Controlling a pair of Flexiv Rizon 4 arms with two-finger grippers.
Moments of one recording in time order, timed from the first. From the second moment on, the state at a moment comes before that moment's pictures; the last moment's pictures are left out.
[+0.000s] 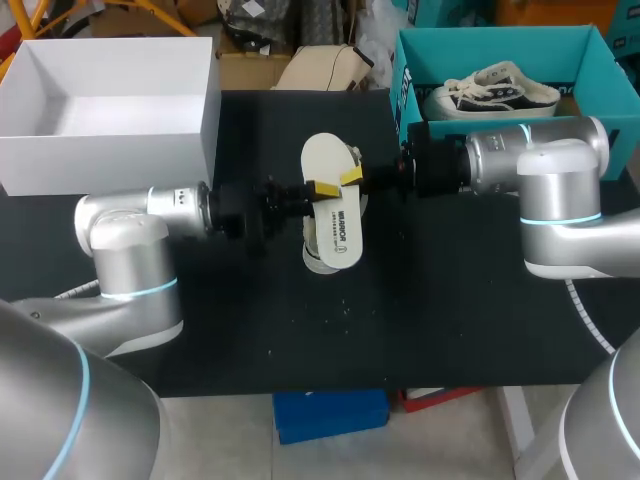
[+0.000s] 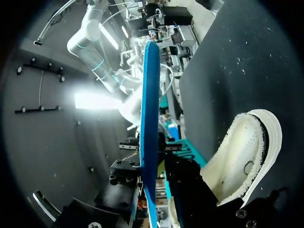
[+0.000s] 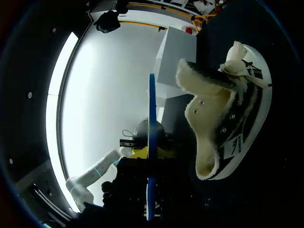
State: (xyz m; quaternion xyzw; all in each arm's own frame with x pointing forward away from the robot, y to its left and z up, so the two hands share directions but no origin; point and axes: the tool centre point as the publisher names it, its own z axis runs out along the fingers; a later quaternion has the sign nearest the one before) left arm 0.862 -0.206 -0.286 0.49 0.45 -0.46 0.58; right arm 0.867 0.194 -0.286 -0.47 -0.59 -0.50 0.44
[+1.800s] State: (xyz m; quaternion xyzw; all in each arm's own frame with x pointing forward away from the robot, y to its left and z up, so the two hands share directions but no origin) left arm 0.783 -0.151 -0.289 0.51 0.58 -0.40 0.49; right arm 0.812 0.078 -0.243 -0.61 -0.57 -0.47 0.28
